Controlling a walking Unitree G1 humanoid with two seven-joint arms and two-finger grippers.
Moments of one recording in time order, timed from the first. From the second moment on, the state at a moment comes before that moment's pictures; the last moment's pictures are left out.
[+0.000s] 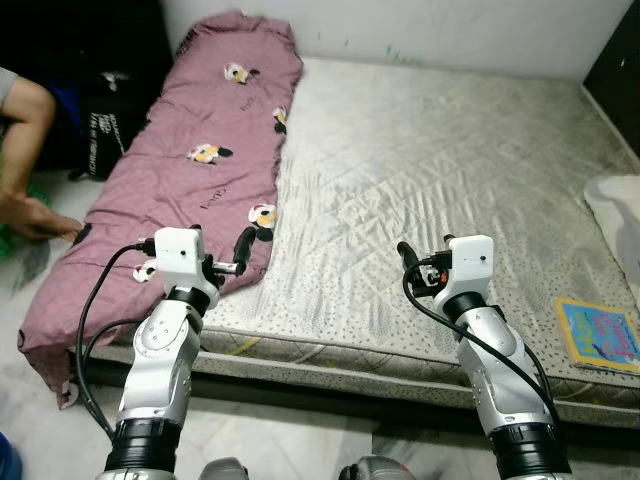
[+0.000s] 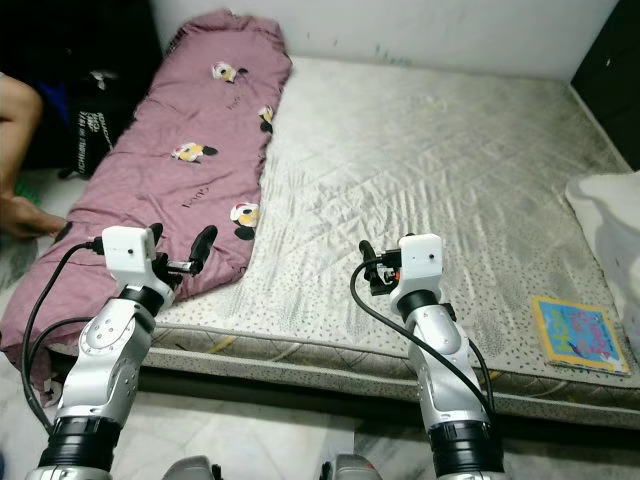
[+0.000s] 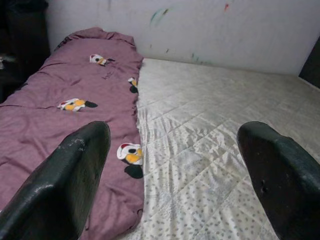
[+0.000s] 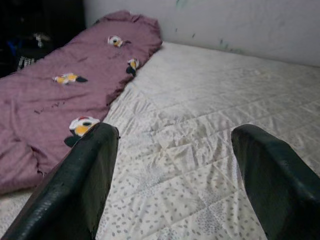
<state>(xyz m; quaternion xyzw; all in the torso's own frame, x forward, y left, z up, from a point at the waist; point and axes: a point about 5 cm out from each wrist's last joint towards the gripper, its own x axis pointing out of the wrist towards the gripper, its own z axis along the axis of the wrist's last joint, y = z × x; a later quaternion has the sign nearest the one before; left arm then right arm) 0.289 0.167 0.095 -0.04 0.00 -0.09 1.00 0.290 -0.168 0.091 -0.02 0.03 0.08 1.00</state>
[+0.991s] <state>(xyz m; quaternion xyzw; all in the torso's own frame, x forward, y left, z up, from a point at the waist) 0.291 0.172 0.098 -0.04 -0.01 -0.08 1.00 0.292 -0.164 0.089 -0.02 0.04 0.08 1.00</state>
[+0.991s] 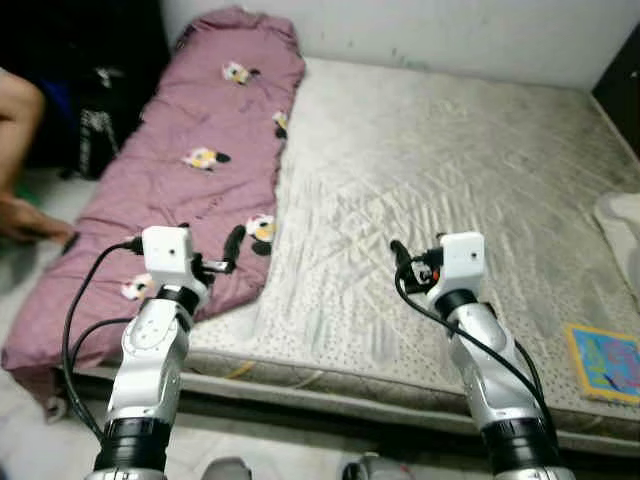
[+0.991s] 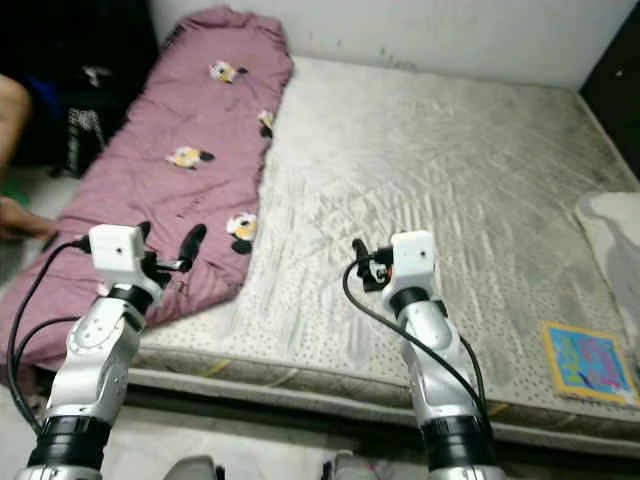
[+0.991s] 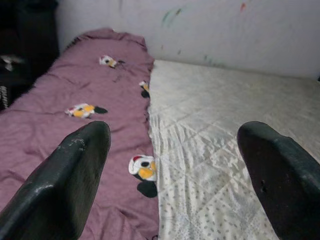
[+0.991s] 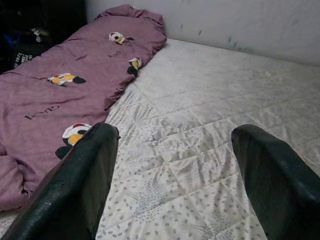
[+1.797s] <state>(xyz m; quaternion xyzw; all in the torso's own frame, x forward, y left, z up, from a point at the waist) 0.294 0.158 0.100 -0.05 -0.01 -0.10 0.99 0.294 -0.171 0.090 -0.03 0.04 0.07 1.00</state>
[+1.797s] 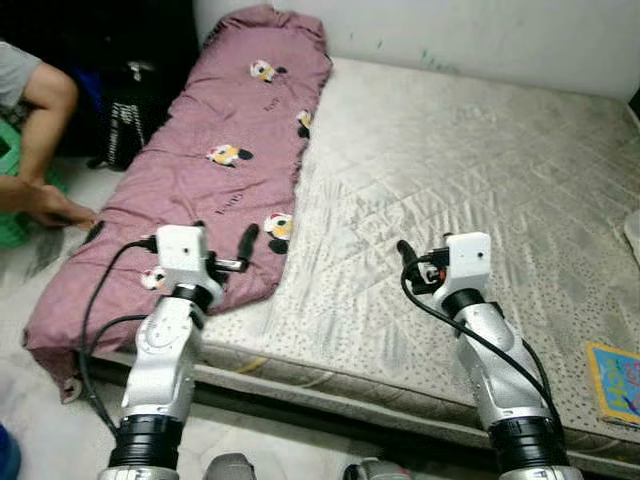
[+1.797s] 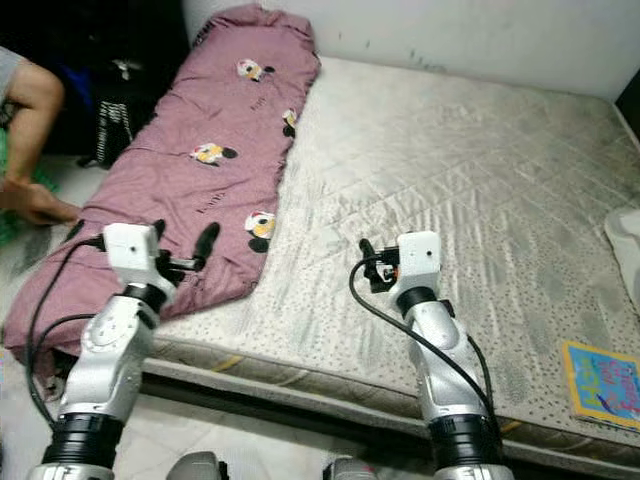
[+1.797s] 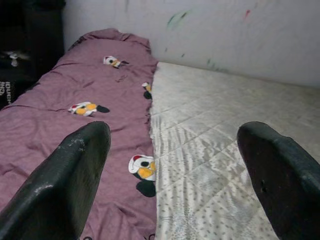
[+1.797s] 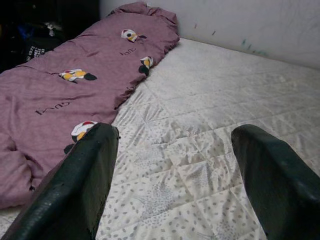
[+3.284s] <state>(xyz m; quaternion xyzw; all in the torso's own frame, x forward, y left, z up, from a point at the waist) 0.293 0.165 0.094 -0.05 0.00 -0.09 0.99 0.293 -0.171 0.081 -0.02 0.06 0.07 1.00</state>
